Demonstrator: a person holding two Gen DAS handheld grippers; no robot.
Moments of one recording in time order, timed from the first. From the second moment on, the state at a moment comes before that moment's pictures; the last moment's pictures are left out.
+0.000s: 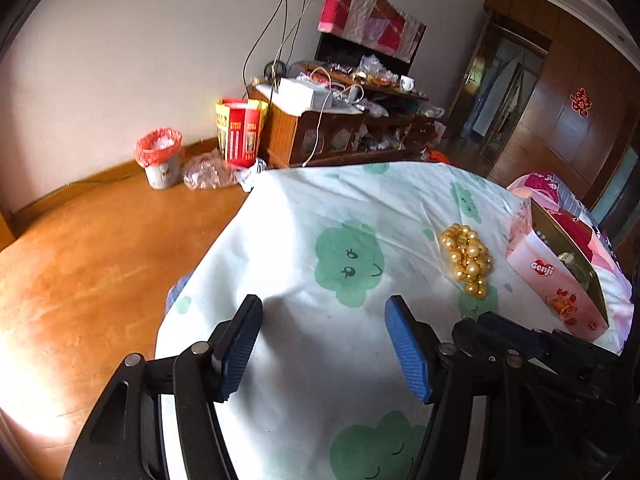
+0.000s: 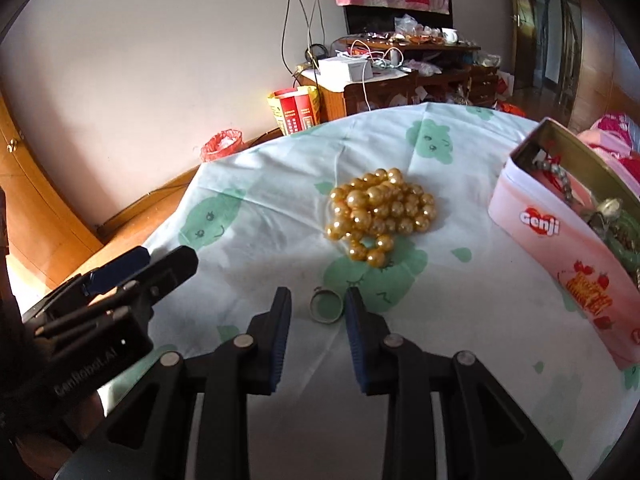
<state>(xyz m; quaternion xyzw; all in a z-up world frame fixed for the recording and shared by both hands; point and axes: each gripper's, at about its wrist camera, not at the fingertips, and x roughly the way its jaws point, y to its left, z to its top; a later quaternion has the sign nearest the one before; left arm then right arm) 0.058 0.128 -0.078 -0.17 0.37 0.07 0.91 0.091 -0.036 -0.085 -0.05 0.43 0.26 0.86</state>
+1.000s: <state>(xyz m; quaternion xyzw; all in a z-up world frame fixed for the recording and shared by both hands) 0.153 0.044 -0.055 -0.05 0.43 -0.10 0.90 0.077 -0.126 -0.061 0.10 0.34 0.16 0.92</state>
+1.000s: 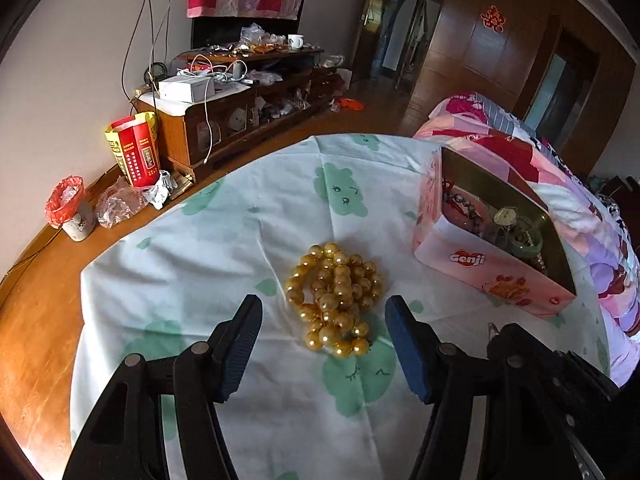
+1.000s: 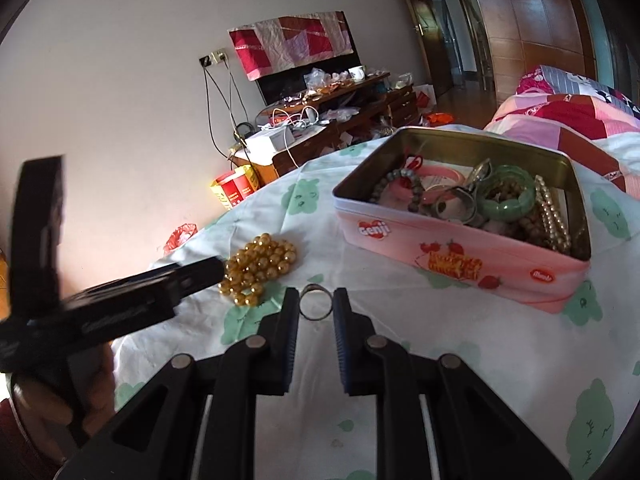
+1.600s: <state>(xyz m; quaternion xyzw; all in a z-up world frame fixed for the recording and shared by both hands) 0.134 0.032 -0.048 -0.03 0.39 -0.11 0.92 0.072 -0.141 -0.064 0.13 0.35 0.16 0.92</state>
